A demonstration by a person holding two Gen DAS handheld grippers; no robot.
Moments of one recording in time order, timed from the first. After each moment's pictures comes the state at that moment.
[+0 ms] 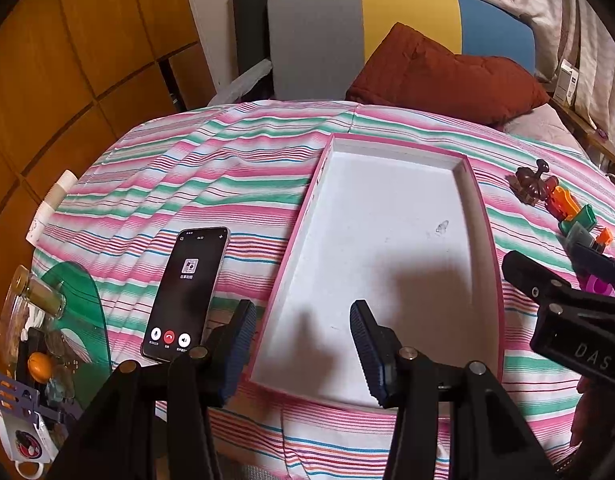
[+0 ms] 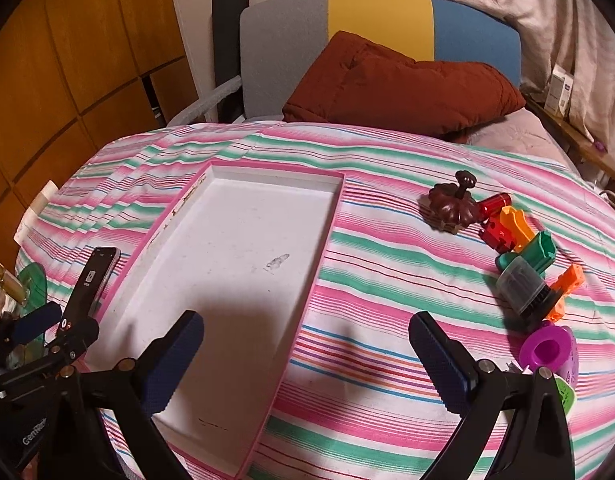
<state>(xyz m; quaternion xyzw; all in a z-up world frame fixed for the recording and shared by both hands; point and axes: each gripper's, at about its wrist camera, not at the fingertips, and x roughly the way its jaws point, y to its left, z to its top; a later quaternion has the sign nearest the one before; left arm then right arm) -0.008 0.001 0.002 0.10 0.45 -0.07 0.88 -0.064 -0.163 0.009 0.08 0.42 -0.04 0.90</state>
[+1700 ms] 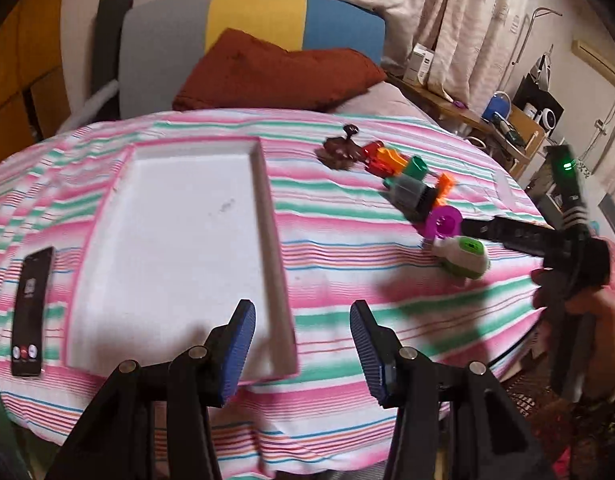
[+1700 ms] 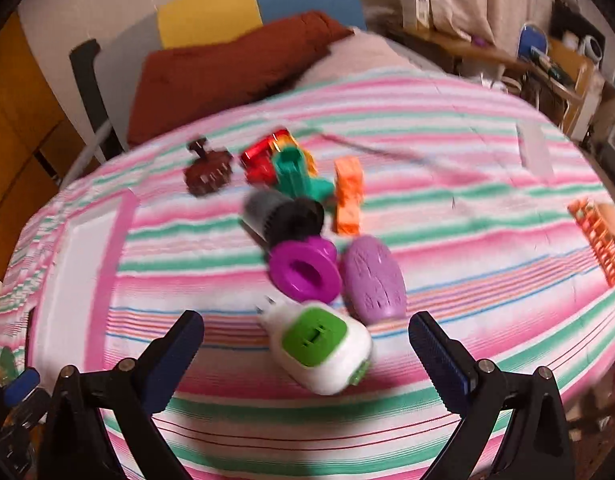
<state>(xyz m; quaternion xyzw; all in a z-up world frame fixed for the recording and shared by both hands) -0.073 -0.069 0.000 0.07 0.44 -0.34 0.83 -0.164 -0.349 -0.018 0.22 0.46 -0.20 0.84</state>
